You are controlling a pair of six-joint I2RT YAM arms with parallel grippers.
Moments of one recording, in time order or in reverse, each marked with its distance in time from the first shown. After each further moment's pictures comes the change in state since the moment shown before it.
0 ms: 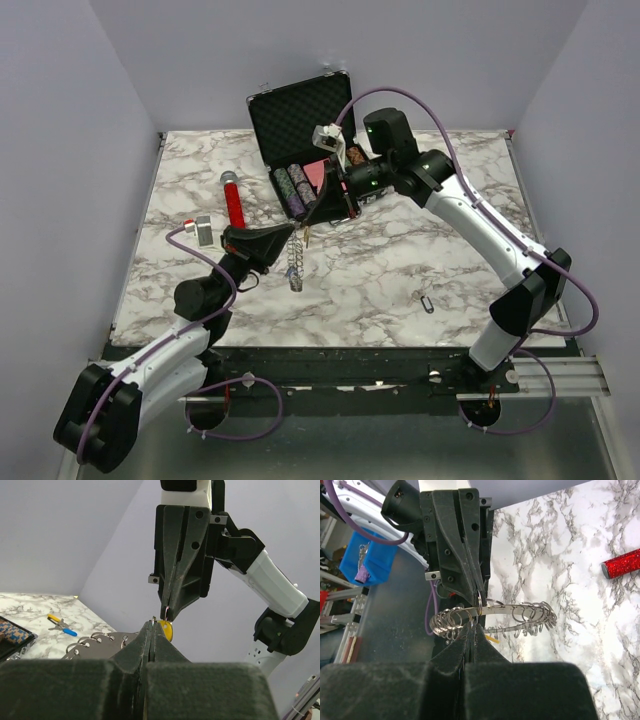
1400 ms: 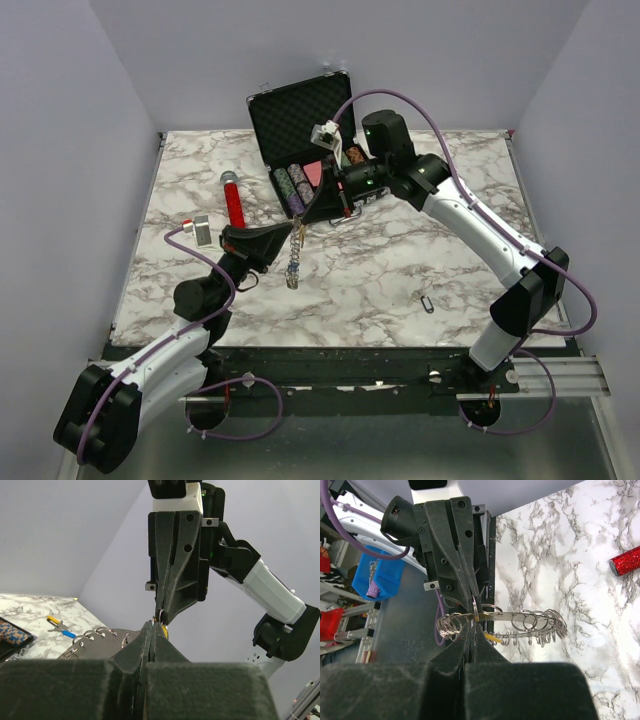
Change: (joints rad) left arm 0.000 -0.005 0.000 0.000 -0.018 -0.016; right arm 0.006 -0.003 -0.048 0.128 0.018 0.171
